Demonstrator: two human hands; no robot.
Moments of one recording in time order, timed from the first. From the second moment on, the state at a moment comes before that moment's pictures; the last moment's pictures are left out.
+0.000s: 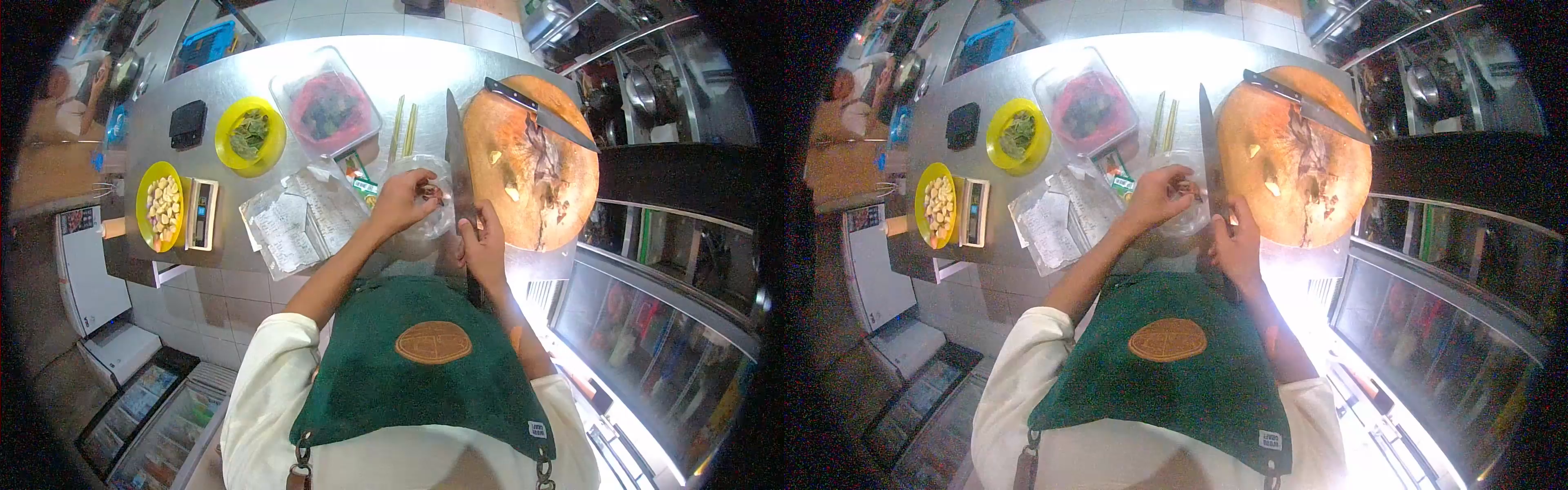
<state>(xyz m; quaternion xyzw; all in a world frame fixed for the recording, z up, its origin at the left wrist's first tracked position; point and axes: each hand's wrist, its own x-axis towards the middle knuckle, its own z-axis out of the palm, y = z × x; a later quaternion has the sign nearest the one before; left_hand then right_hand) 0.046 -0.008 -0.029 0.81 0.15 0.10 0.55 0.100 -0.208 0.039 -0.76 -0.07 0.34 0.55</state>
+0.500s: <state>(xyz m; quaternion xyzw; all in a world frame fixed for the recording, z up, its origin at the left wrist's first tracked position) 0.036 0.006 -0.040 0.57 0.20 -0.09 0.79 0.097 -0.206 0.029 -0.80 -0.12 0.30 0.51</state>
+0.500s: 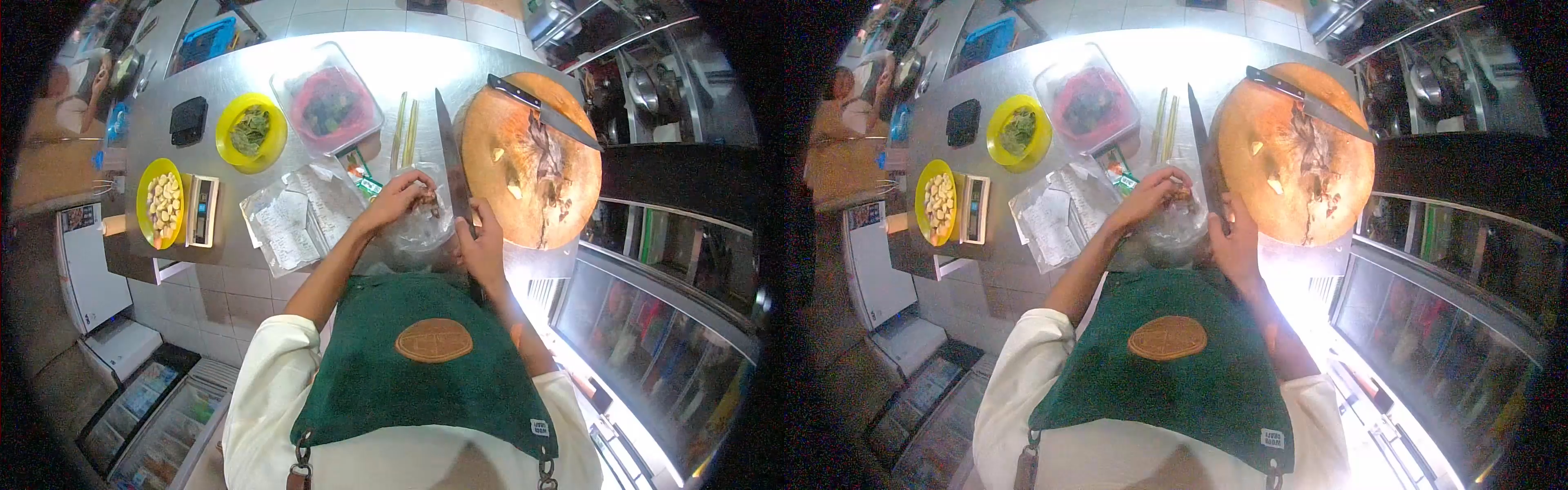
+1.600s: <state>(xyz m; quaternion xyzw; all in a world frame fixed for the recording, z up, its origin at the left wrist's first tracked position) 0.009 0.006 0.012 0.60 0.24 -0.01 0.76 0.102 -0.206 0.029 -0.81 -0.09 0.30 0.49</state>
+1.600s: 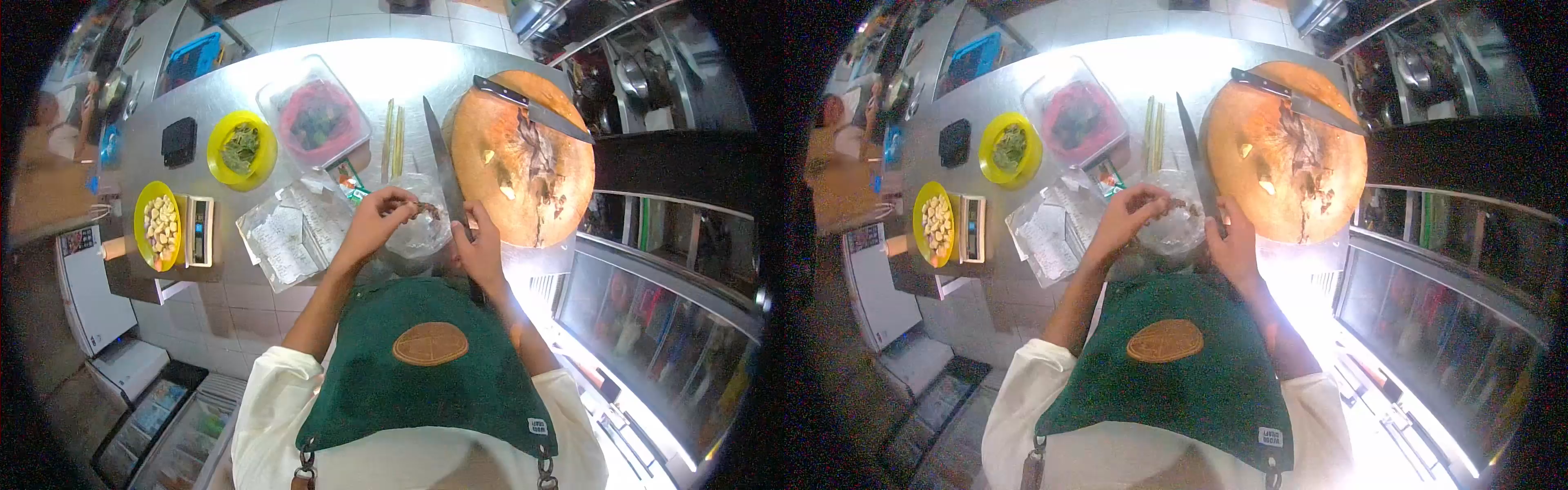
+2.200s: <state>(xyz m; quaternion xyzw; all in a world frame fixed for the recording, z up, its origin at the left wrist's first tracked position) 0.085 -0.094 0.016 0.78 0.11 0.16 0.59 0.139 -0.298 0.074 -0.84 -0.12 0.16 0.51</state>
